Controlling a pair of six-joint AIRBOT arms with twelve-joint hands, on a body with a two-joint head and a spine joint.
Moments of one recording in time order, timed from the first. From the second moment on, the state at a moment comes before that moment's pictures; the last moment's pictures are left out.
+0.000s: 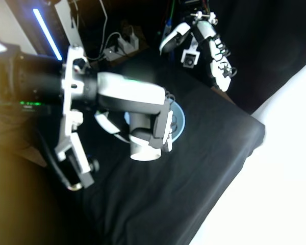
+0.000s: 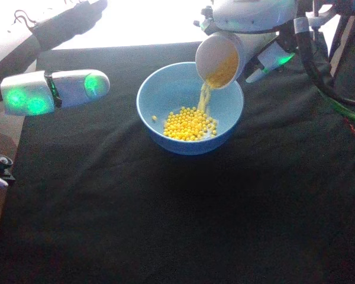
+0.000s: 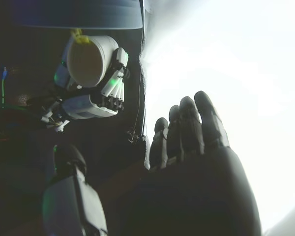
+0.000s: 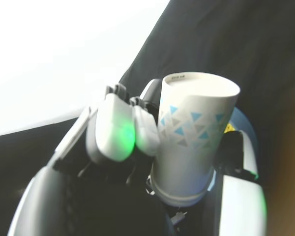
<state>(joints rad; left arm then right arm) 0.76 -1.03 1.31 -0.05 -1.12 0.41 -0.02 -1.23 1.36 -1.83 0.29 0.03</state>
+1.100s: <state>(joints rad) 0.76 -1.03 1.31 -0.04 -1.12 0.41 -0.02 -1.23 1.35 -1.87 0.28 0.03</state>
